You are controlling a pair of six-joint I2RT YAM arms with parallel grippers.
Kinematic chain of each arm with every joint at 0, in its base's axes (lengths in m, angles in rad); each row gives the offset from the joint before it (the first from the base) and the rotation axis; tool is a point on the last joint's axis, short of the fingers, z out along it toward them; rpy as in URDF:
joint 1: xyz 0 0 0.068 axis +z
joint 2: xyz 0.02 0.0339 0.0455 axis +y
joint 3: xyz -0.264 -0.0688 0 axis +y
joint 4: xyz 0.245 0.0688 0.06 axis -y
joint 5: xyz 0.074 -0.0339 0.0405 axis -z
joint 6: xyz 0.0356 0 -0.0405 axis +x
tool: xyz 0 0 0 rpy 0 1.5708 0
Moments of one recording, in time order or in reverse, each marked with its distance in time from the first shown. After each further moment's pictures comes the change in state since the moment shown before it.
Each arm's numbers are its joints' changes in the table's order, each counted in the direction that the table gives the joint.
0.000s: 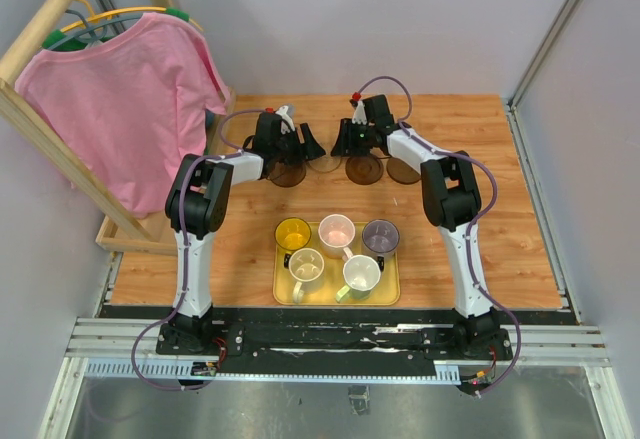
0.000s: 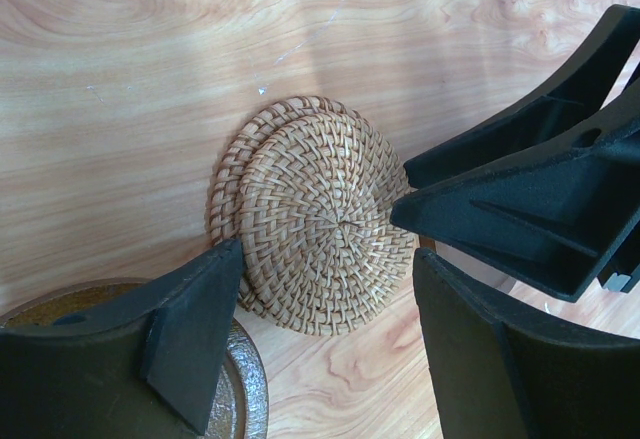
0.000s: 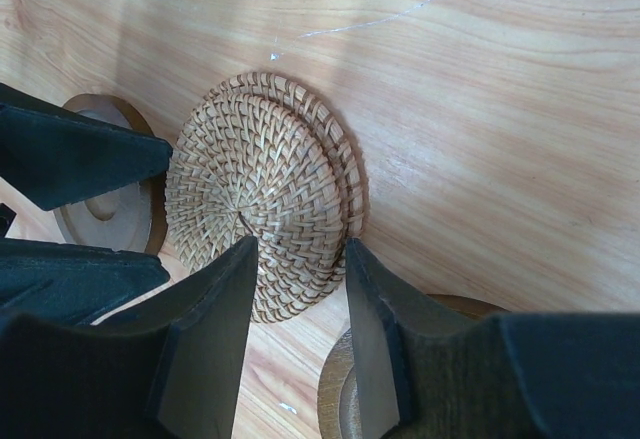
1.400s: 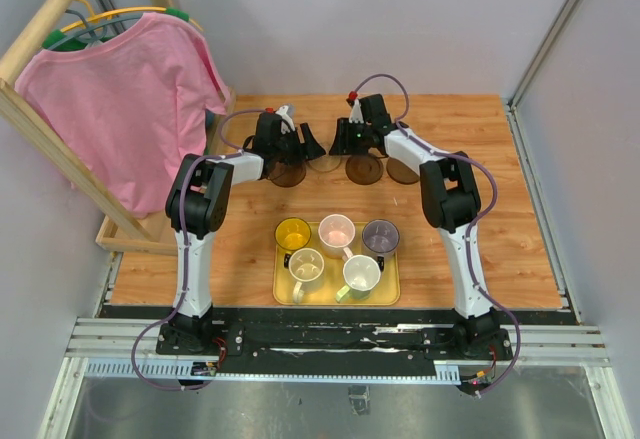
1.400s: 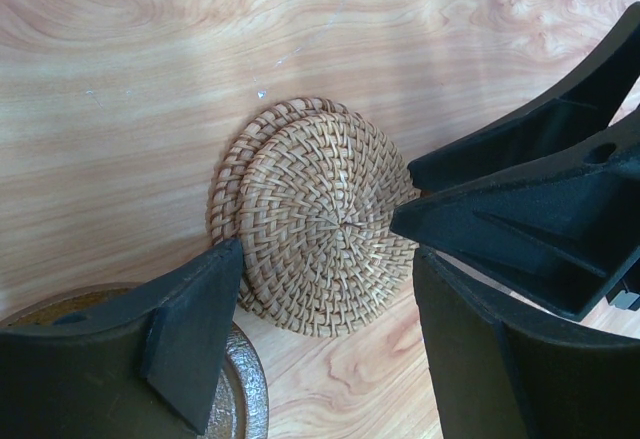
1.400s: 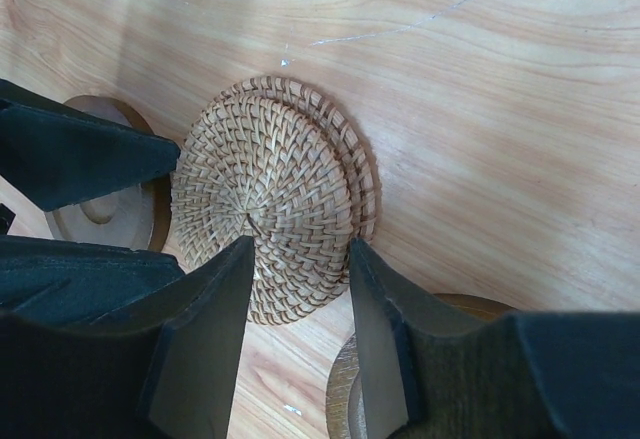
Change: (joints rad) left arm 0.000 0.004 -0.001 0.008 0.000 0.000; right arm 0.021 -0.019 0.005 -0.001 0.051 -0.029
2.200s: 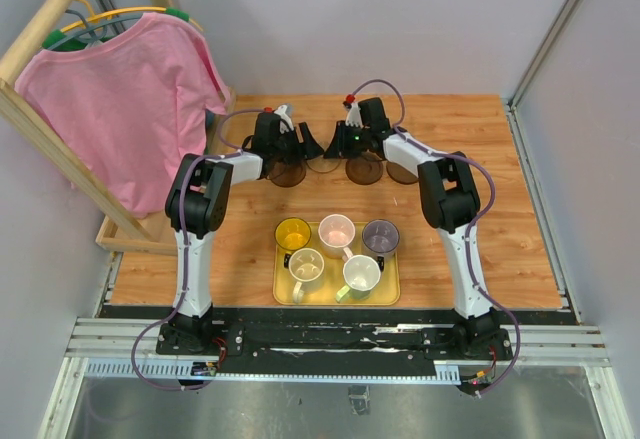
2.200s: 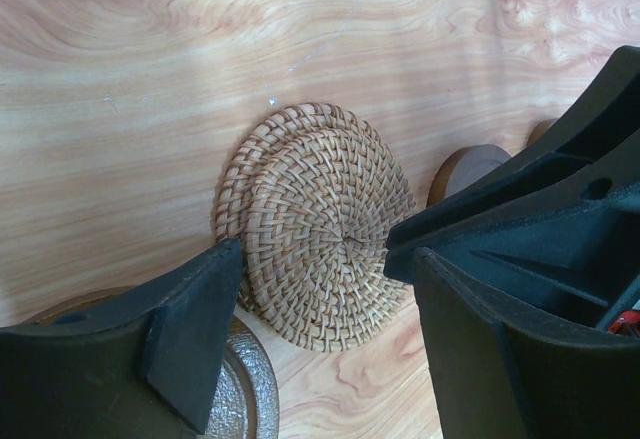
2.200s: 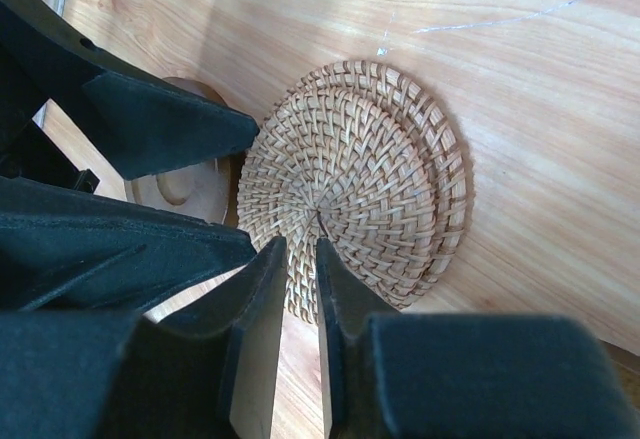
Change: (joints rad) left arm 0.006 0.002 -0.002 0.004 -0.006 0.003; right arm 0.007 0.000 0.052 0.110 -0.157 0.081
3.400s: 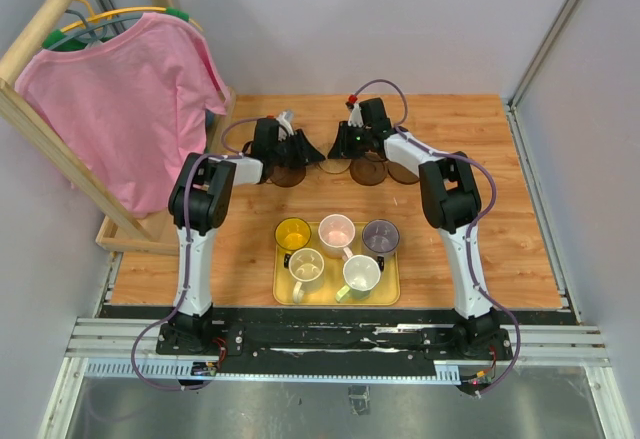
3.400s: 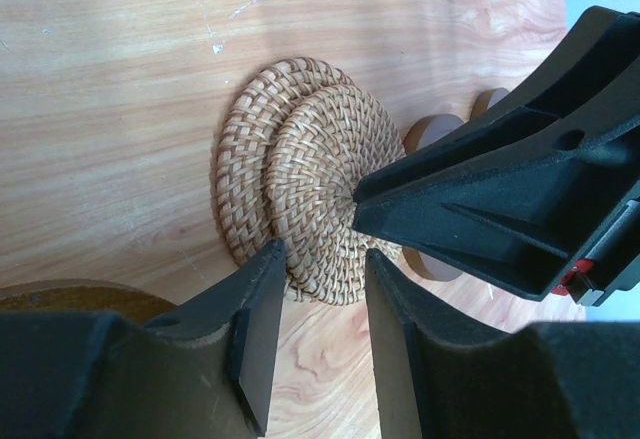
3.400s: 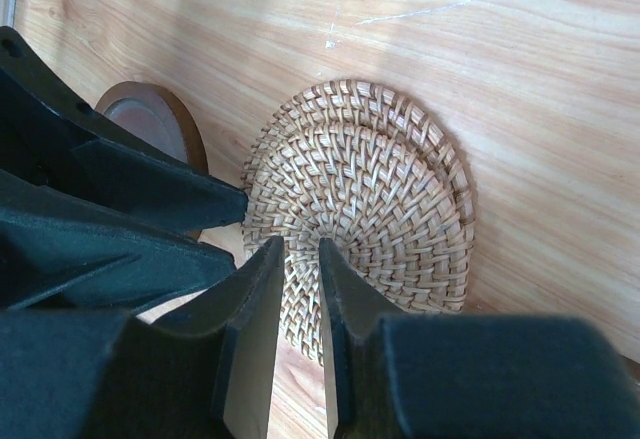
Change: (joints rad) left arm 0.005 0.036 0.030 0.087 0.157 -0.138; right arm -0.002 -0.007 0.009 -0.034 0.072 -0.013
